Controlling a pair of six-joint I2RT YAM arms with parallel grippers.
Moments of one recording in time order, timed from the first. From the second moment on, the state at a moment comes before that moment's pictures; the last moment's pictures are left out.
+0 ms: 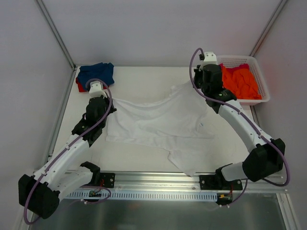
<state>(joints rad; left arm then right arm) -0.42 0.89 0.71 -0.11 -0.42 -0.38 0.41 1.38 1.25 -0.21 0.26 0.12</state>
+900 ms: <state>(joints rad) -0.36 1.48 0.93 0.19 -0.51 -0.31 0.29 1.95 1.62 -0.11 0.30 0.04</state>
